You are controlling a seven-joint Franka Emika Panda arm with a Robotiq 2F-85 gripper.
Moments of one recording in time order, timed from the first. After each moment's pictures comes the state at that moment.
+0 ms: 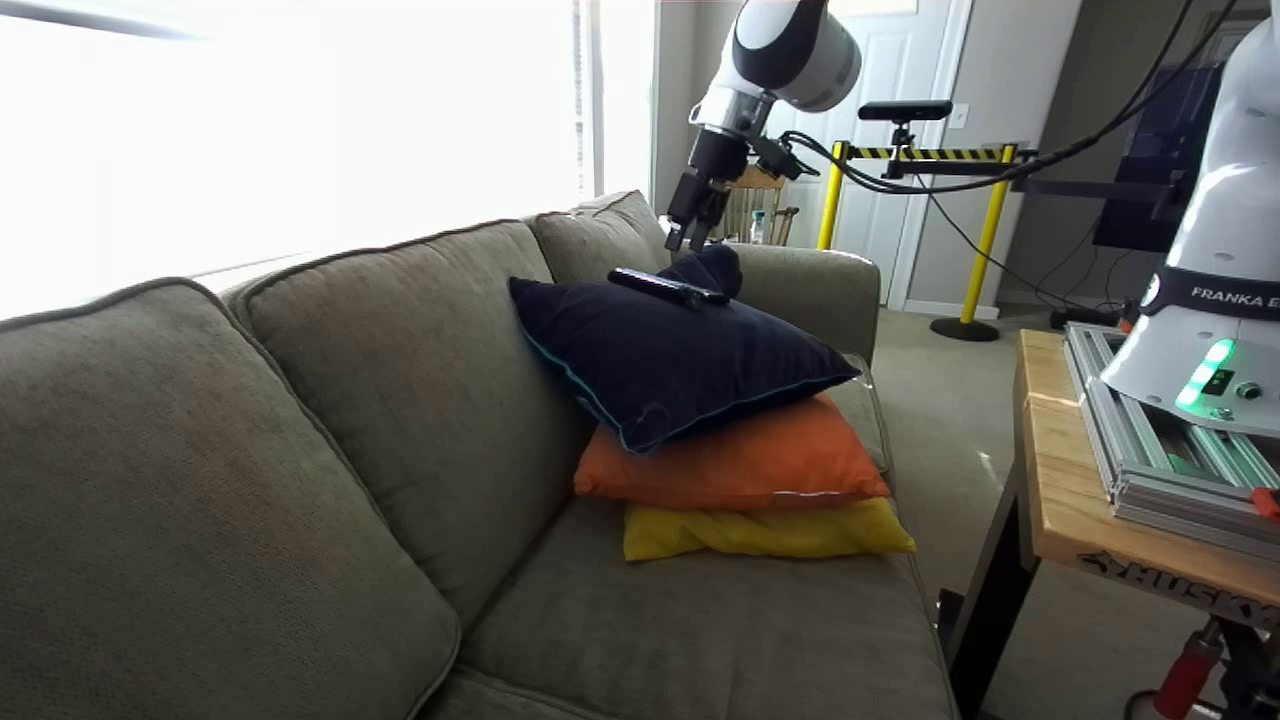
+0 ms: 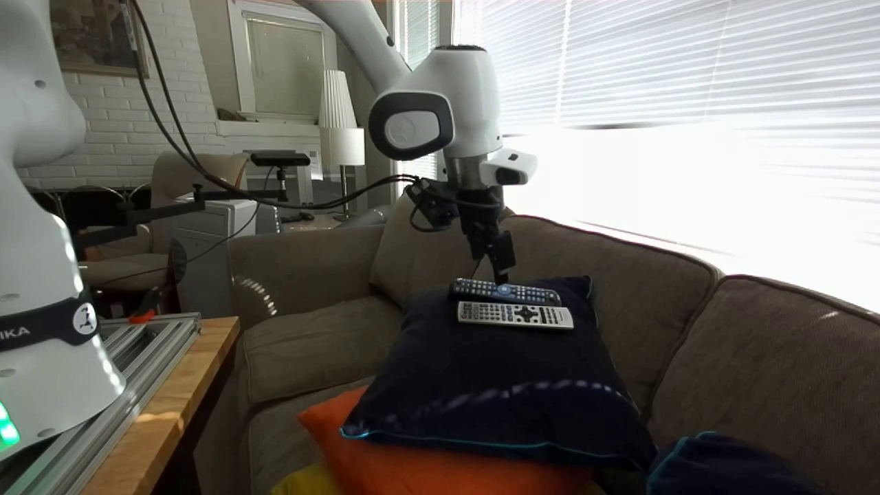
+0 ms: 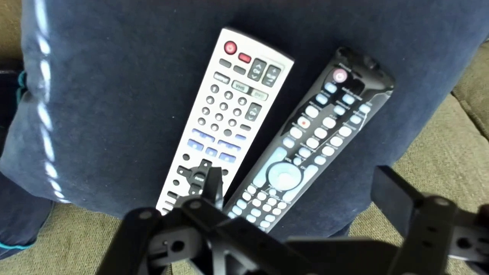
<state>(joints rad) 0.01 0.28 0.11 -2.26 0.40 2.81 -0.31</state>
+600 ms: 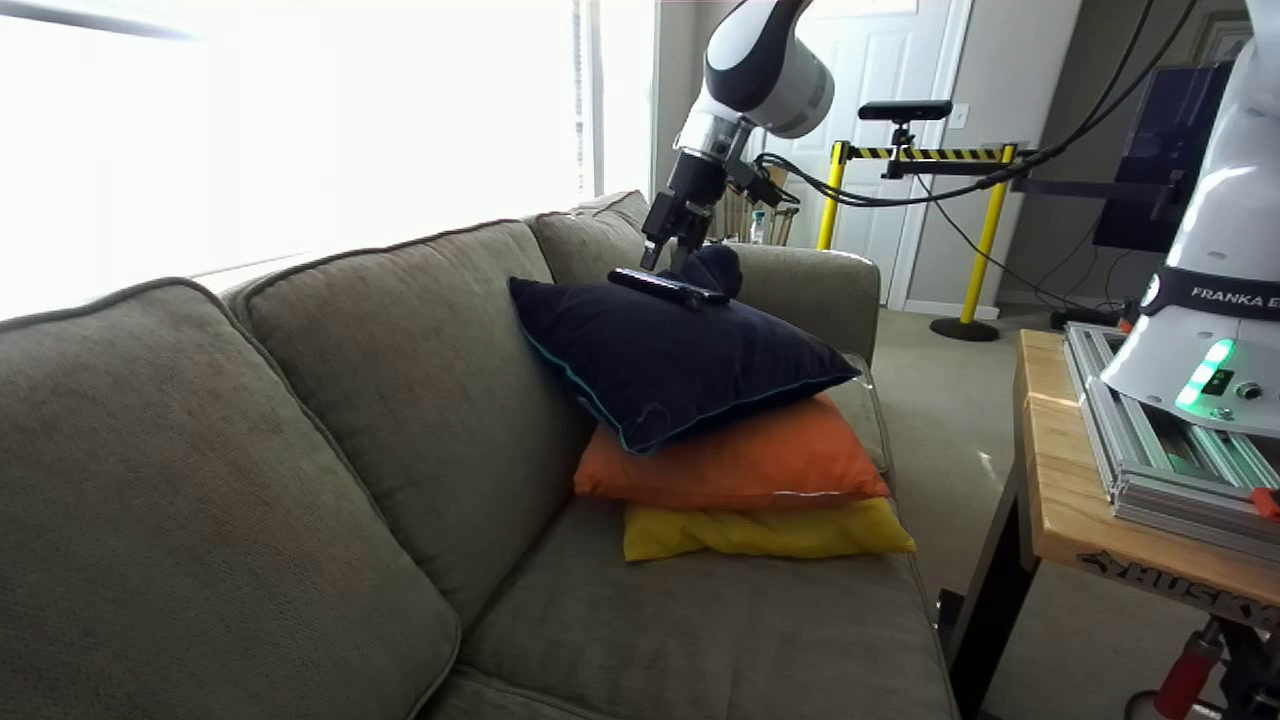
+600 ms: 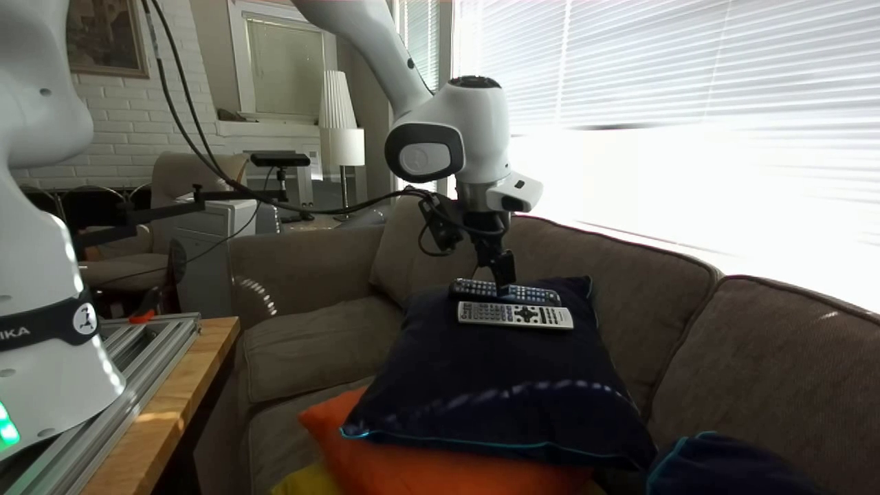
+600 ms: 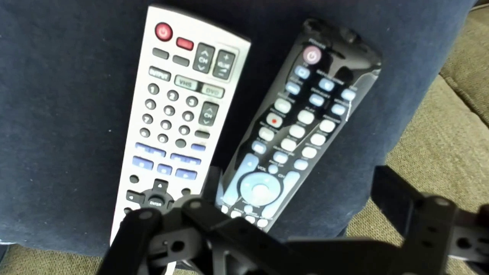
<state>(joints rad) -0.08 0.40 0.23 -2.17 0.47 2.84 -0.29</state>
